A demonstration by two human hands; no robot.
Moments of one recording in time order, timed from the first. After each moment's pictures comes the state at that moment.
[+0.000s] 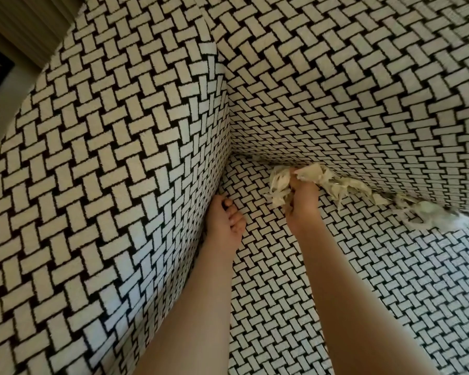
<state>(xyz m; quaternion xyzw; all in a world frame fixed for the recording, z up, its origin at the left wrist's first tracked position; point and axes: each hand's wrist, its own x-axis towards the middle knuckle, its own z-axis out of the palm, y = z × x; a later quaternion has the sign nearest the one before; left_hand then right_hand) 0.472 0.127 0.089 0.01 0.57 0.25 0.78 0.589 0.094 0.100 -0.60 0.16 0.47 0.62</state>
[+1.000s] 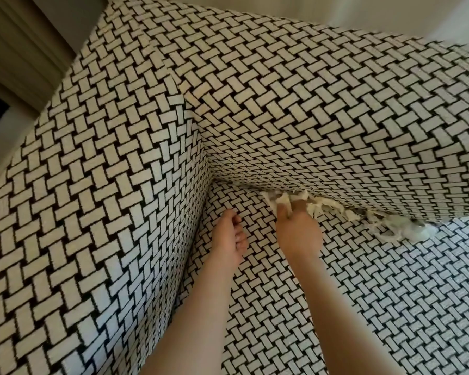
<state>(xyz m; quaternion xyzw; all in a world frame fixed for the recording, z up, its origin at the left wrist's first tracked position) 0.508 0.120 0.109 0.11 0.61 0.16 0.77 0.599 0.057 0.114 -0.92 -0.24 0.23 0.20</state>
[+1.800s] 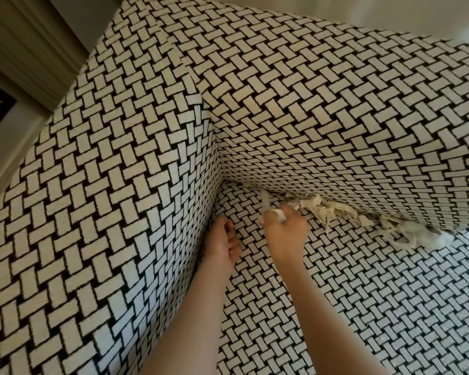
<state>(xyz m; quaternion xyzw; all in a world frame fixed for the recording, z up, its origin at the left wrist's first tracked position) 0.482 0.131 0.094 0.09 0.62 0.18 0.75 0.564 0.077 0.119 -0.81 -0.17 0.30 0.48</state>
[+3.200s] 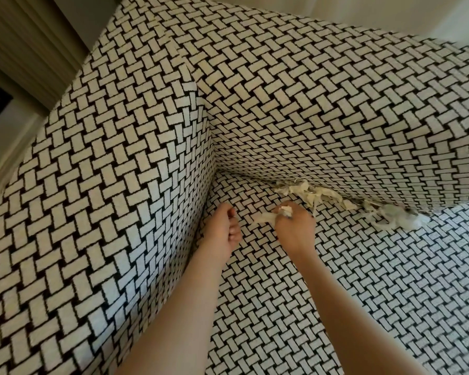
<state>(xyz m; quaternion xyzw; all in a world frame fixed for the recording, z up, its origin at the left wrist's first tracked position) 0.482 0.119 0.121 0.14 0.60 0.14 0.78 0.585 0.040 0.115 -0.85 -0.22 0.32 0.35</state>
